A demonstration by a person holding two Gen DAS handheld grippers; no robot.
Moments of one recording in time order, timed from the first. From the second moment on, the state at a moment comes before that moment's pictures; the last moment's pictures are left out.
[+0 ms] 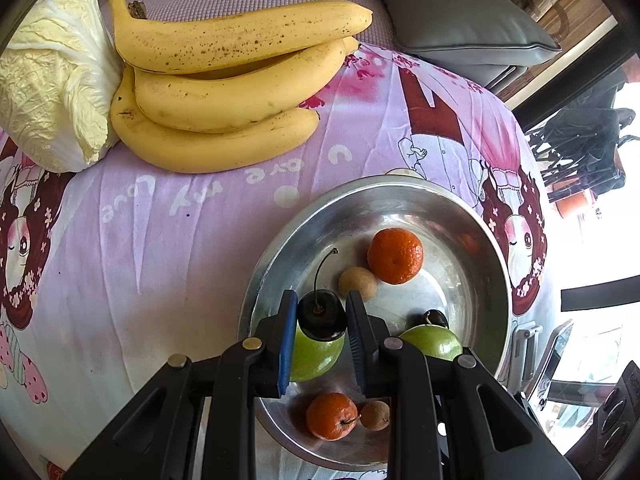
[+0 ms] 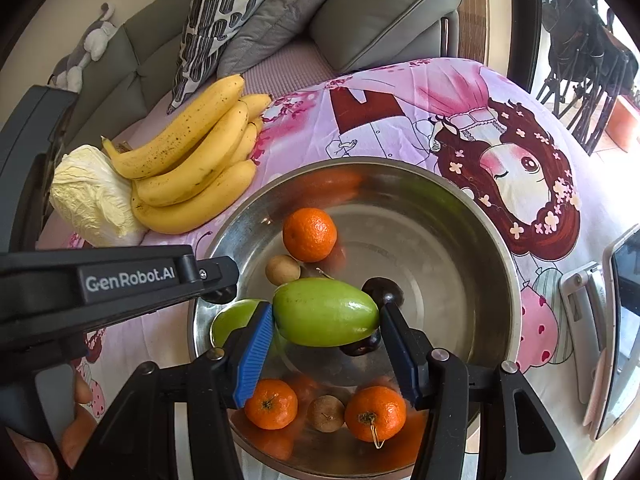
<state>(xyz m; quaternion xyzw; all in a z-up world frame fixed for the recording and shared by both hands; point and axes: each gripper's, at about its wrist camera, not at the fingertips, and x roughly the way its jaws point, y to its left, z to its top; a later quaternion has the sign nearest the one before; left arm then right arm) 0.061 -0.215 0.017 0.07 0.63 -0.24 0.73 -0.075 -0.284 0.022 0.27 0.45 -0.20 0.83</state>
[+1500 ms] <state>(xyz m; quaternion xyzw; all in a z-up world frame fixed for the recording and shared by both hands) 0.057 -0.161 0.030 0.05 0.61 -0.19 0.76 -0.071 -0.277 0.023 0.25 0.46 -0.20 0.82</state>
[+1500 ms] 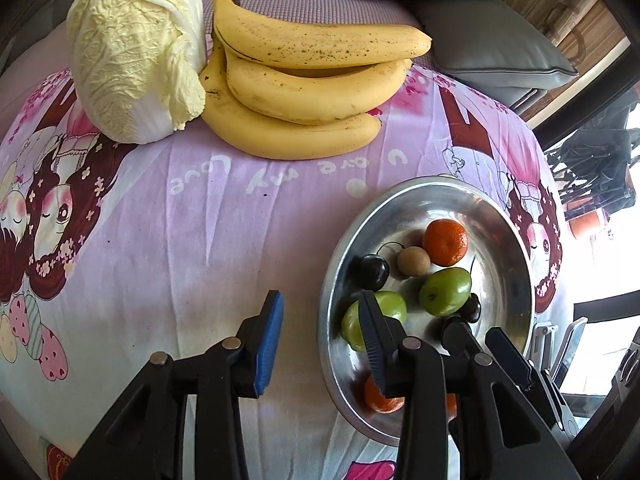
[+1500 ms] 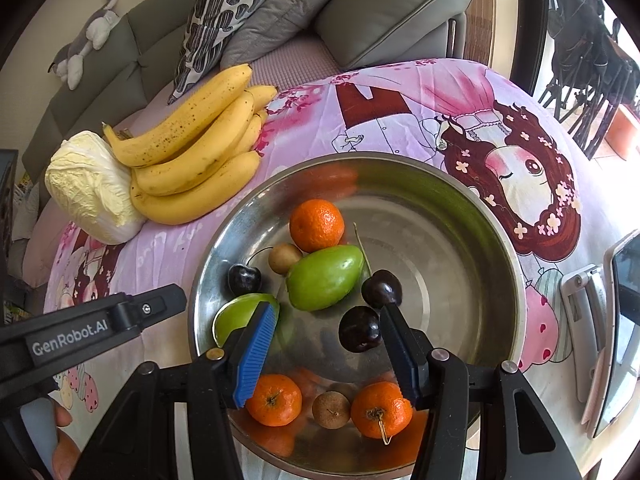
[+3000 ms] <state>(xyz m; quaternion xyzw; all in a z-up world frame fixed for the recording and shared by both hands) 0.049 -0.052 0.040 0.08 0.54 -0.12 0.83 -0.057 -0.217 0.037 0.20 0.47 -0.15 0.85</state>
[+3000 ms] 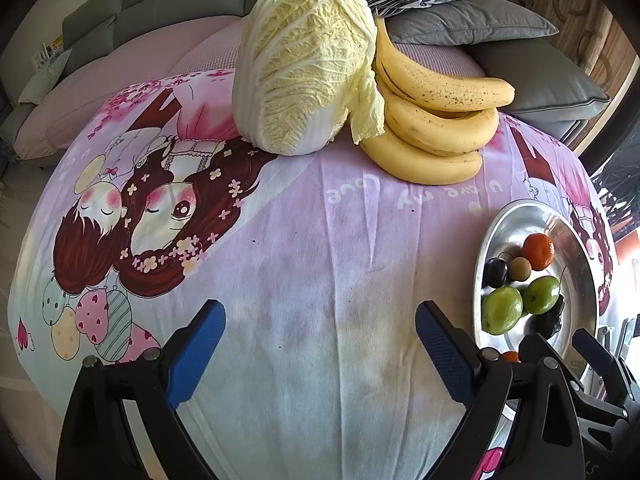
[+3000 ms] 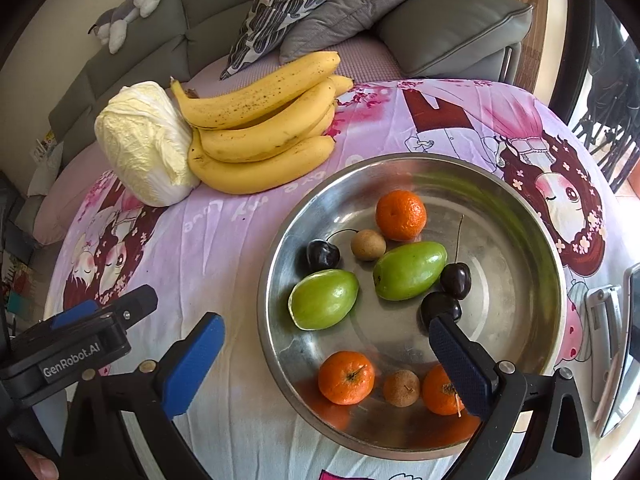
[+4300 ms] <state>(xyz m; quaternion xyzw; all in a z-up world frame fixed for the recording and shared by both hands) -0.013 0.010 0.030 0.13 0.55 -0.08 0.82 -0.110 -0.161 0.026 0.16 0.50 -0.15 0.84</state>
